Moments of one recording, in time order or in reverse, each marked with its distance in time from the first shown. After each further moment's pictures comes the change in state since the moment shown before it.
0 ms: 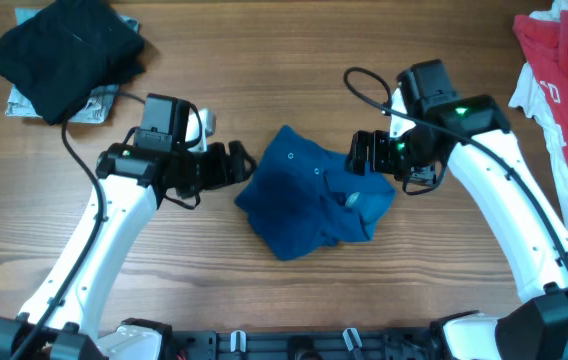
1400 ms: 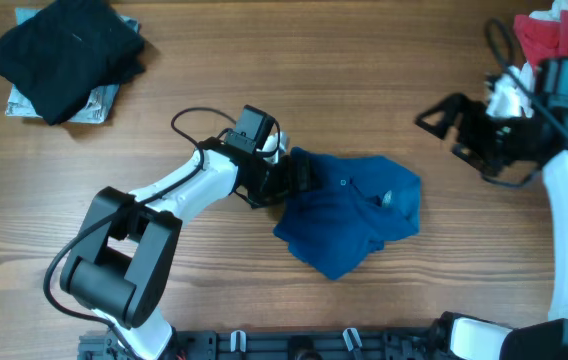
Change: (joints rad) left arm -0.265 0.432 0.005 0.359 0.162 -0.187; right arm -0.501 -0.114 0.003 0.032 -0.293 -0.056
